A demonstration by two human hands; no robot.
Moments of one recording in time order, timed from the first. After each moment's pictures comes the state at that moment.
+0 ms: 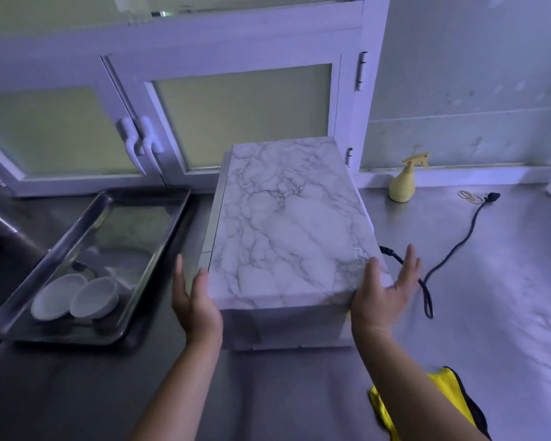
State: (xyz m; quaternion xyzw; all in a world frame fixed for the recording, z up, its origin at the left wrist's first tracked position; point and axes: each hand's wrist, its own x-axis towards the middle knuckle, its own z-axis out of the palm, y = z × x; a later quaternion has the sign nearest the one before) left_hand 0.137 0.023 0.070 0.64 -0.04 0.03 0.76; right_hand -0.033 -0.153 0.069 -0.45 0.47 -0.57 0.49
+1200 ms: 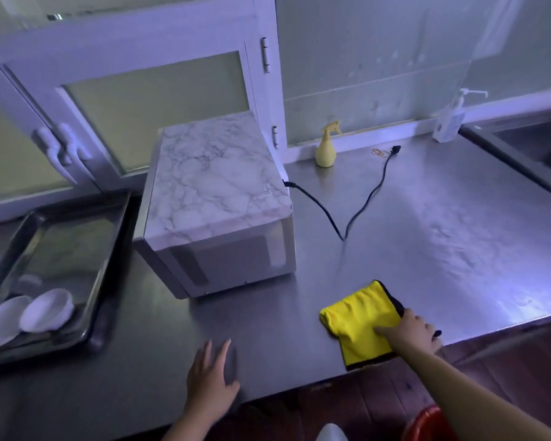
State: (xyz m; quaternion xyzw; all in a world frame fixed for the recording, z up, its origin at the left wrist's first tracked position) left_hand 0.020 0.139 -0.065 0.89 -0.39 -0.21 0.03; right_hand -0.282 -0.127 -0.075 -0.61 0.75 0.03 0.27
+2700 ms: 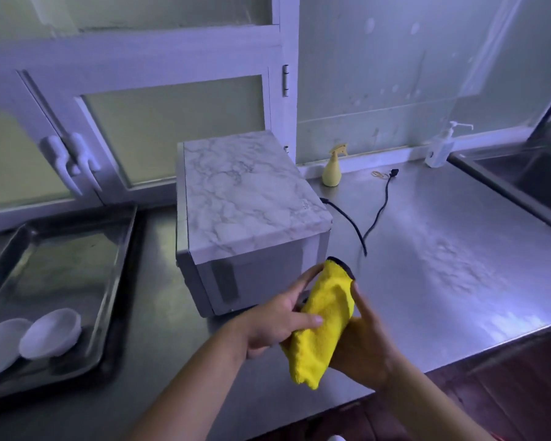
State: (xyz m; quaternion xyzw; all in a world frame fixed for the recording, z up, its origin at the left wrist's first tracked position) left_hand 0.041 0.062 0.135 0.52 -0.44 -0.63 0.38; right_hand -0.132 0.001 0.087 -0.24 0.22 -0.16 0.93
